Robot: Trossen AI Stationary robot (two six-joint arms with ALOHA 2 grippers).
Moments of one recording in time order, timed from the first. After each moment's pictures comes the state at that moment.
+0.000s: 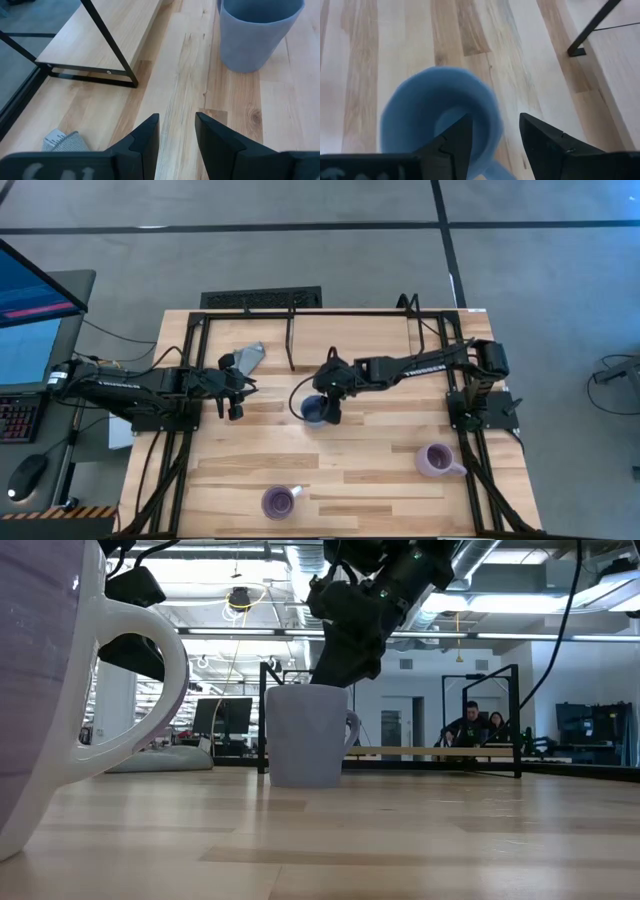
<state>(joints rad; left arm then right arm) 0.00 0.68 0.39 -0.35 -0.30 -0.02 -0.01 1.82 1.28 -0.36 0.03 0.11</state>
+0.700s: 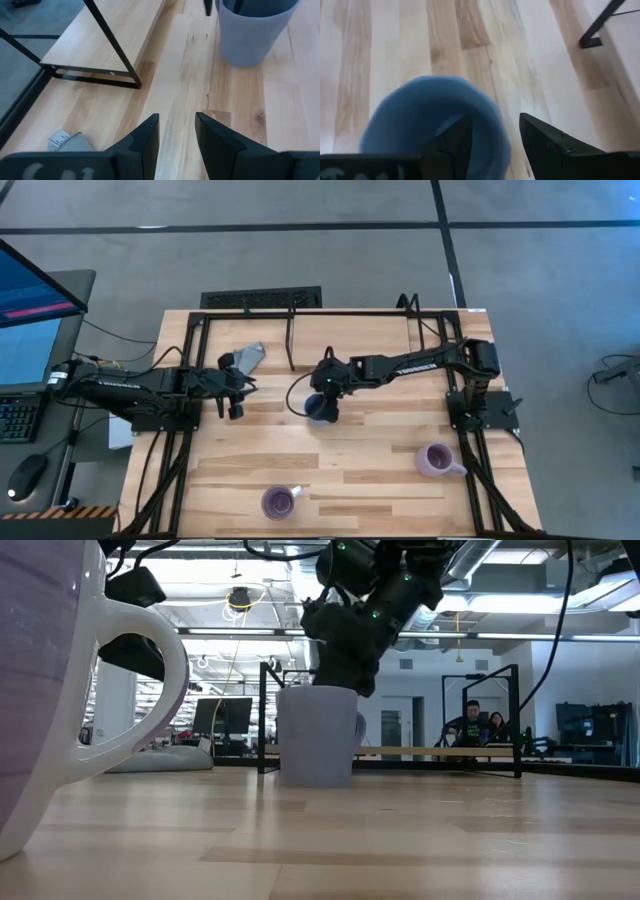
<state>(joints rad) 0.00 0.68 0.39 -0.34 -0.32 -0.01 -0.04 1.88 1.28 -0.32 -0.05 0.10</state>
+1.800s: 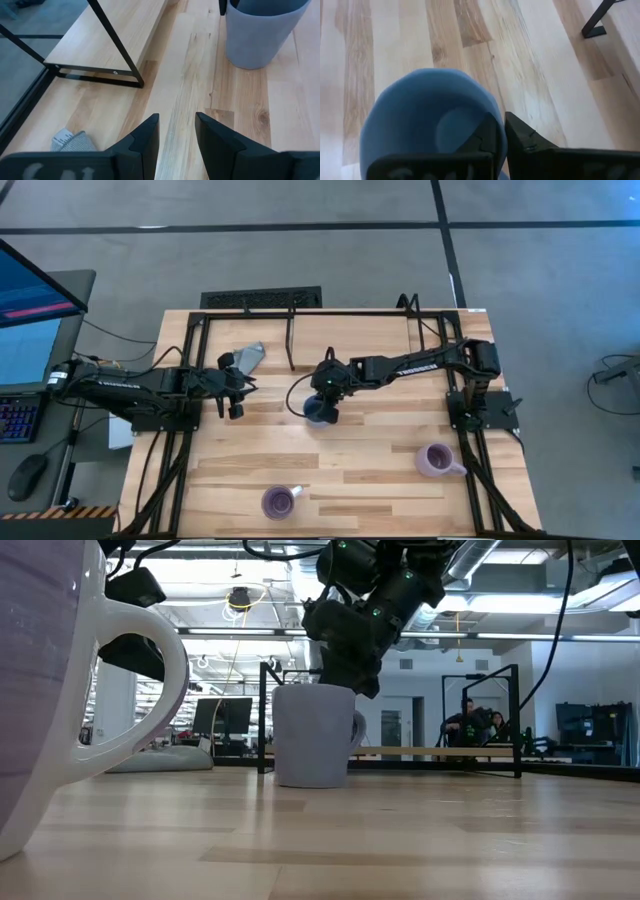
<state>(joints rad) 0.00 0.68 0.39 -0.35 -0.33 -0.01 -0.03 1.88 1.29 -0.34 -0.05 0.16</state>
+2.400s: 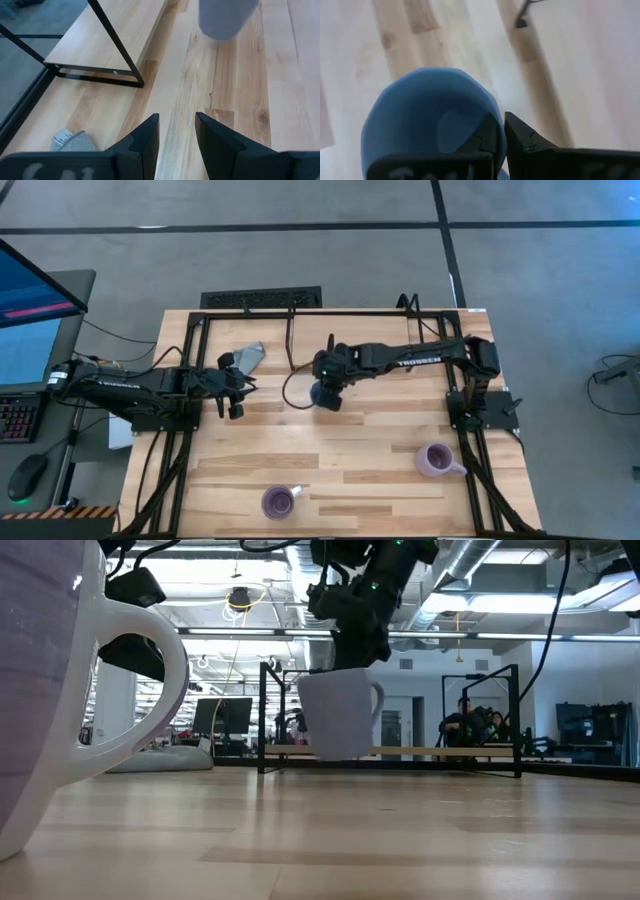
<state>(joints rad) 0.00 0.68 0.39 -0.35 -0.33 -0.01 -0.06 1.88 1.53 -0.76 0.14 0.14</state>
